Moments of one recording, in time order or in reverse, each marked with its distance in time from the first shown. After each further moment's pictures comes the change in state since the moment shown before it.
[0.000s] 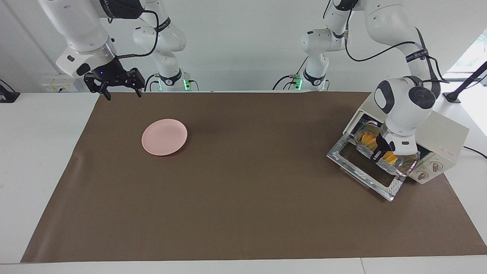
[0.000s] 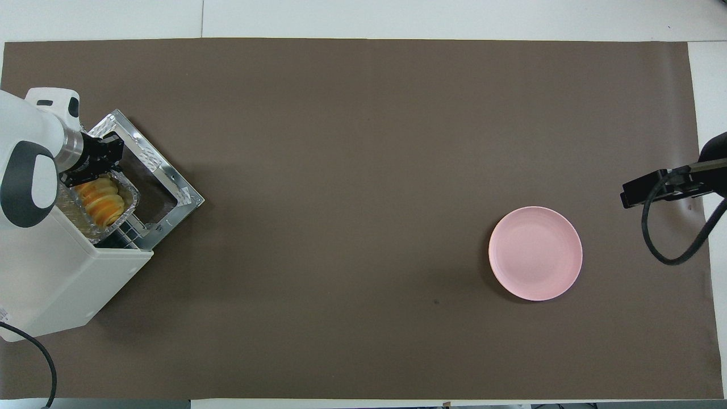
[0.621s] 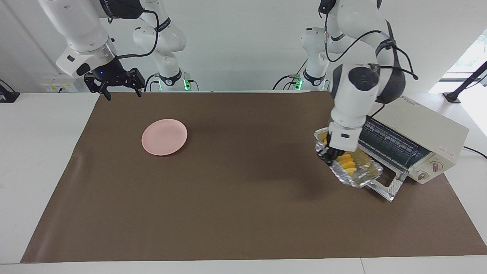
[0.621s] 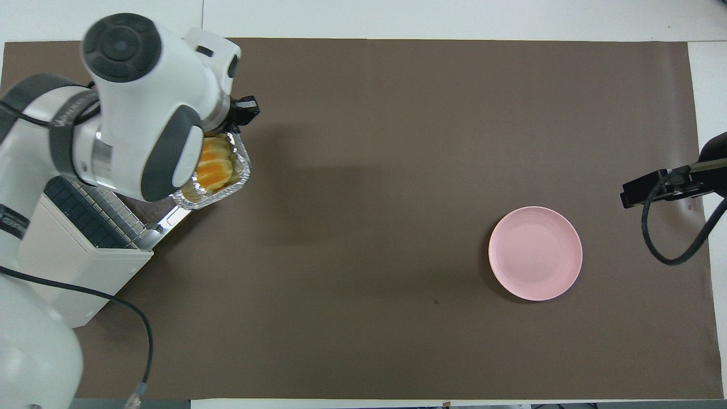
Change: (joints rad) left arm -0.454 0.114 -0.022 0.370 -0.005 -0.211 -0.001; right arm 0.000 0.000 0.000 0.000 0.000 0.000 0.000
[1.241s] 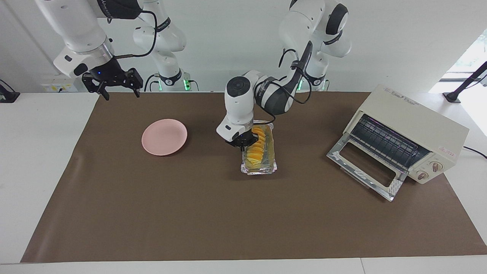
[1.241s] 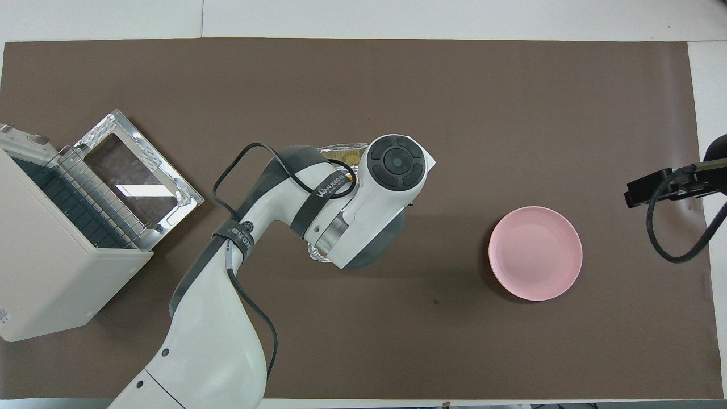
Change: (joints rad) left arm -0.331 0.192 0.001 0.039 -0.048 0.031 -0.015; right arm -0.011 0.000 -0.001 0.000 0.000 0.000 0.000
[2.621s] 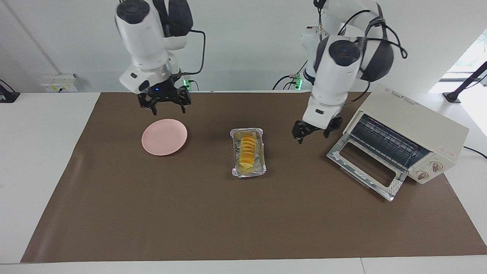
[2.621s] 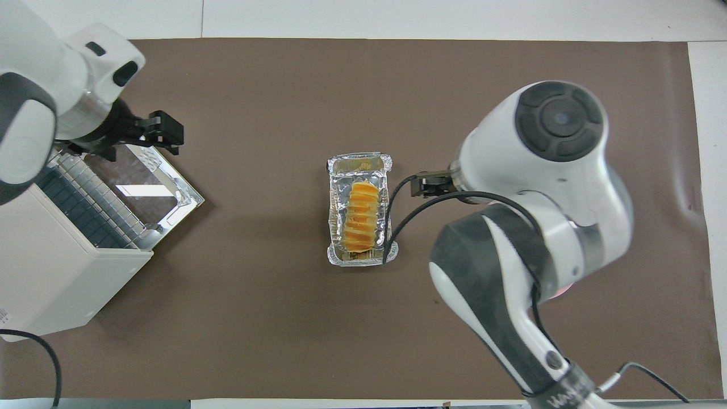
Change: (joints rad) left arm 0.532 -0.375 0.069 0.014 -0.009 -0.461 0.504; right arm 0.446 0.216 0.021 -0.143 -0.003 0.473 0.574
